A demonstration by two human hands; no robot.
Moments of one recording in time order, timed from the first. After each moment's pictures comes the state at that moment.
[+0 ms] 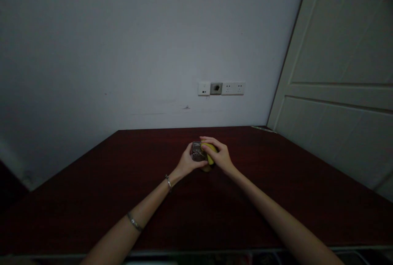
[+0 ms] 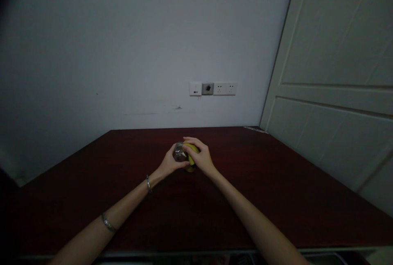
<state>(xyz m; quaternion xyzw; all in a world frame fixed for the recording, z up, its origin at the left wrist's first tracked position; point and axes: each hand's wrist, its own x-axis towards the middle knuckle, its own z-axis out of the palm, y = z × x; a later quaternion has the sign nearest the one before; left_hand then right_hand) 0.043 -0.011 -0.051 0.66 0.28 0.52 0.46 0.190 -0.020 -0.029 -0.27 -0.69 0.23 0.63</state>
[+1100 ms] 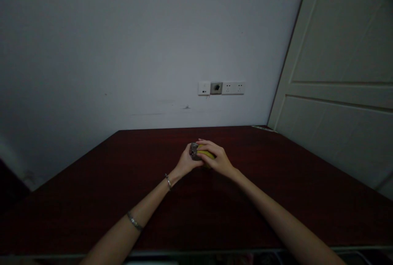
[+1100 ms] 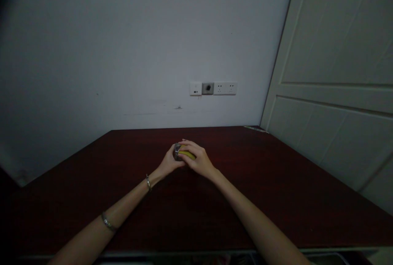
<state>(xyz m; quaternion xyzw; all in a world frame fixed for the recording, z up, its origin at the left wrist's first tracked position) 0.039 0.002 -0.063 0.67 0.31 0.52 0.43 0.190 -0.030 -0.029 -0.23 -0.78 0.17 0.56</state>
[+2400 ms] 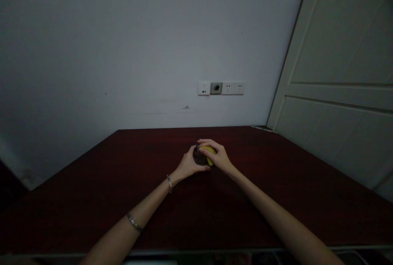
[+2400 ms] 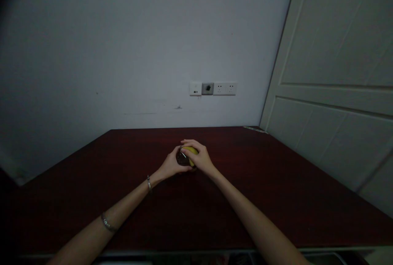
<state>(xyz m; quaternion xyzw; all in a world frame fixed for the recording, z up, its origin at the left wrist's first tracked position) 0.040 -0.011 -0.059 0.74 0.40 0.42 0.34 0.193 -0.015 -0.034 -0.27 -0.73 0.24 0.58</state>
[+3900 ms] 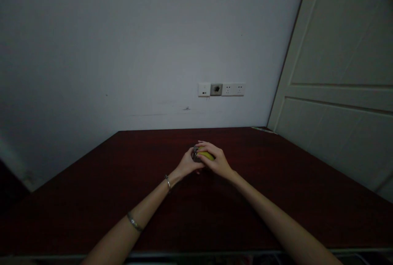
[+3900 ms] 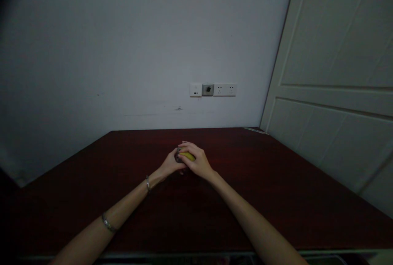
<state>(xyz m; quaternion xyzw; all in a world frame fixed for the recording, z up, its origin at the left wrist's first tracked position) 0.042 -0.005 -0.060 0.65 0.37 0.44 0.50 0.188 -0.026 -0.033 -0.23 -0.77 0.18 0.57</state>
